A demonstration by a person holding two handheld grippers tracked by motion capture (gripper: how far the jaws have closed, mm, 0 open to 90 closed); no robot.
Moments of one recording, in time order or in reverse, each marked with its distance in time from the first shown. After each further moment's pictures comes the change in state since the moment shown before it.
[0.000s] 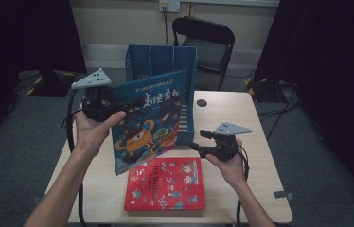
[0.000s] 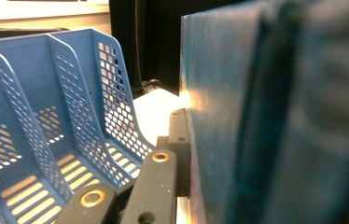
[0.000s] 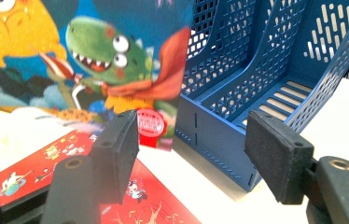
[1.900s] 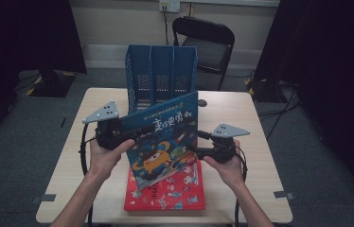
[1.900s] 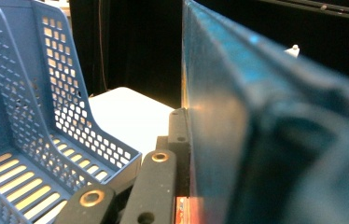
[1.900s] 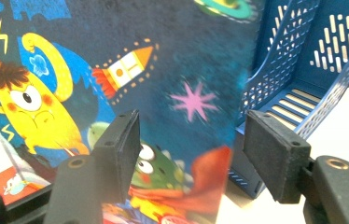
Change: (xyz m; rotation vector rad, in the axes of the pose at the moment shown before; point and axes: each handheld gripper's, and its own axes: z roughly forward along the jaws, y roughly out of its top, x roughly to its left) left arm -0.017 -0.071 0.019 -0.061 -0.154 -0.029; right arm 0.009 0.002 0.000 -0.010 0.002 -0.035
